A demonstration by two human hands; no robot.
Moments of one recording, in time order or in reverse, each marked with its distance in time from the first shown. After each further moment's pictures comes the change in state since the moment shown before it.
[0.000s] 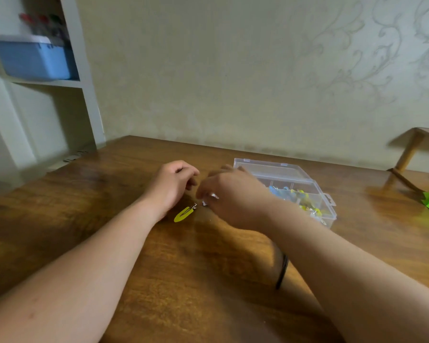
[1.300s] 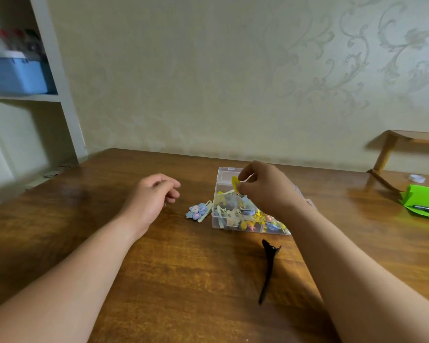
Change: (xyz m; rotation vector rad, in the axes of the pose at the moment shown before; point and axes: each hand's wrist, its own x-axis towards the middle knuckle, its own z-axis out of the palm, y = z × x) left_hand -0.009 0.005 -0.002 0.088 0.005 0.007; right_hand -0.030 0.073 -0.018 0.600 0.210 0.656
